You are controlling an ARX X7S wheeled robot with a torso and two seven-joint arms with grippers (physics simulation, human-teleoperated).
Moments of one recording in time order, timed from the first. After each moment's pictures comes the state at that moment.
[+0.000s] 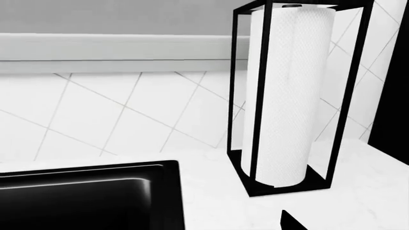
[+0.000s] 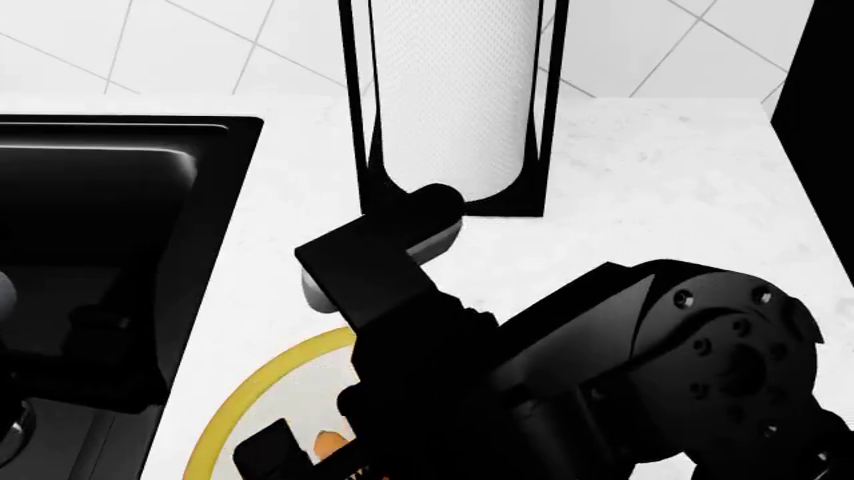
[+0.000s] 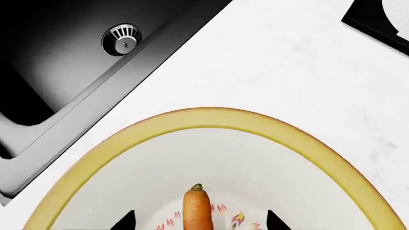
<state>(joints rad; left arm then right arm) -0.56 -0.36 -0.08 0.85 -0.98 -1.22 -0.54 1.23 0.38 -0.66 0.02 2.09 1.46 1.04</state>
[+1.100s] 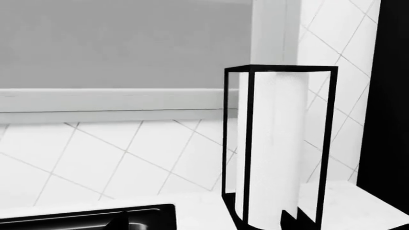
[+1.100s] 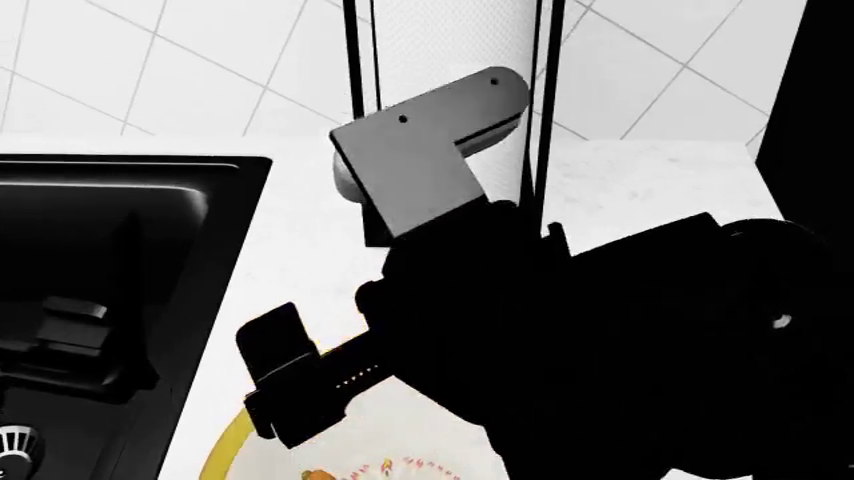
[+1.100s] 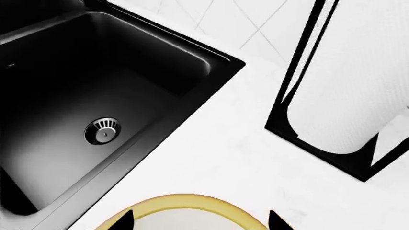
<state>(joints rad) -0.54 -0.39 -0.06 0.87 -0.95 -1.09 -0.52 1.28 0.43 -0.56 -0.14 1.91 1.33 0.93</state>
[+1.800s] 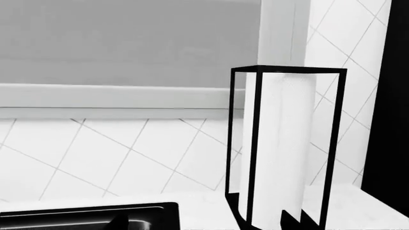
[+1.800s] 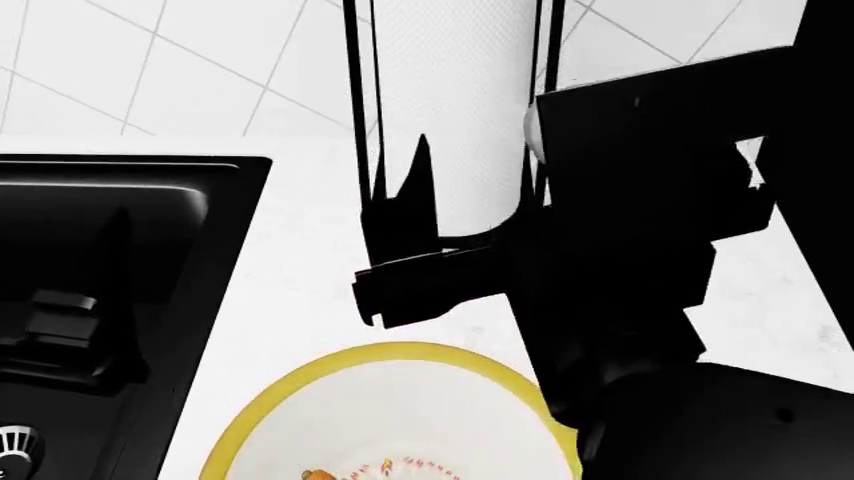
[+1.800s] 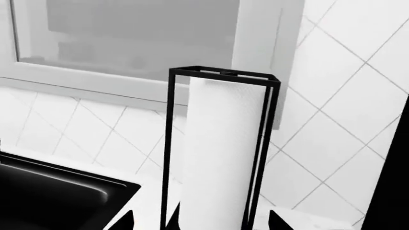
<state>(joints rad) -0.54 -0.40 -0.07 0.85 -0.99 -1.09 -0.56 1.03 0.58 -0.34 -0.60 1.45 1.03 0.93</state>
